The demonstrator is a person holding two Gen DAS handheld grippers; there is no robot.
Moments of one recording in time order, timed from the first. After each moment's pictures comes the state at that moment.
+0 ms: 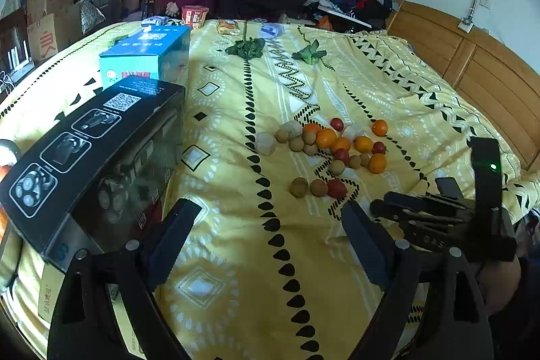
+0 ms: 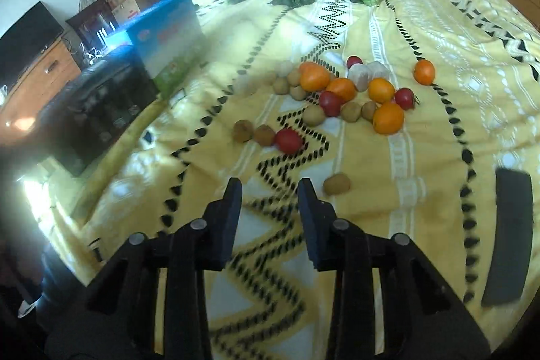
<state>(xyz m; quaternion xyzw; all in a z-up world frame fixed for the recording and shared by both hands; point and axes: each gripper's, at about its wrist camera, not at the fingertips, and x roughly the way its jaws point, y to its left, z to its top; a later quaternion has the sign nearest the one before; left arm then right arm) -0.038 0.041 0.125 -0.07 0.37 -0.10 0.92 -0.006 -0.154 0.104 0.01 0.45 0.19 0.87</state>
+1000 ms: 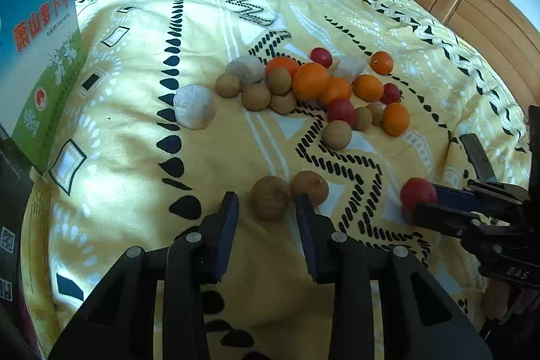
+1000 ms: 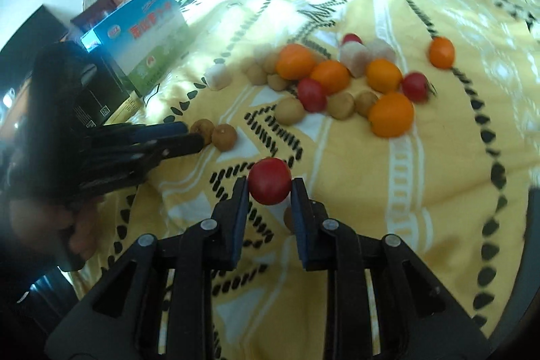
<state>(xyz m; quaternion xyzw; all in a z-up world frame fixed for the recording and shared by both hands) 0.081 -0.027 0.027 -0.02 0.48 -0.19 0.86 0.020 -0.189 0.076 0.05 0.47 0.22 0.86</state>
